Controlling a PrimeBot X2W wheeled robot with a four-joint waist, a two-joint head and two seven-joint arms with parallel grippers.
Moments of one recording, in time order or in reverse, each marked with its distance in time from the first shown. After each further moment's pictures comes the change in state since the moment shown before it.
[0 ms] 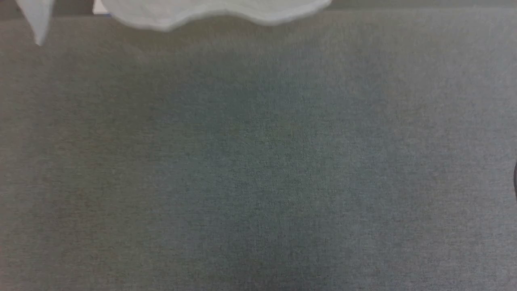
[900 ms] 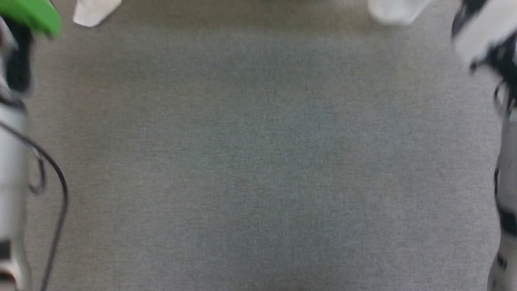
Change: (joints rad) left arm 0.508 -0.042 0.010 -0.004 -0.093 -0.043 -0.268; right arm 0.591 -0.077 0.126 -0.124 0.215 0.000 -0.178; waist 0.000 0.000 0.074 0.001
